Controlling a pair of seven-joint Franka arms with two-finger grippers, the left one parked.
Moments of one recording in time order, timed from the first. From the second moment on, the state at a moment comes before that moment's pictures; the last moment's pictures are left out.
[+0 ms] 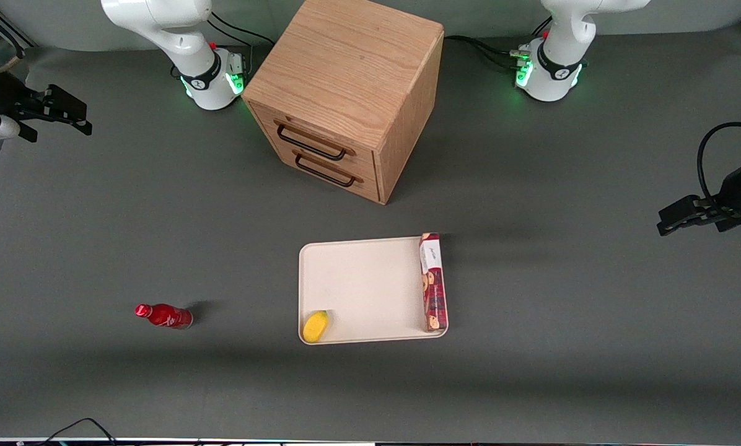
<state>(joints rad) 0.02 -0.17 0.00 -1.69 -0.01 1.45 -0.08</state>
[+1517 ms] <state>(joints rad) 0.03 0.61 -0.01 -1.34 -0.04 1.93 -0.08</state>
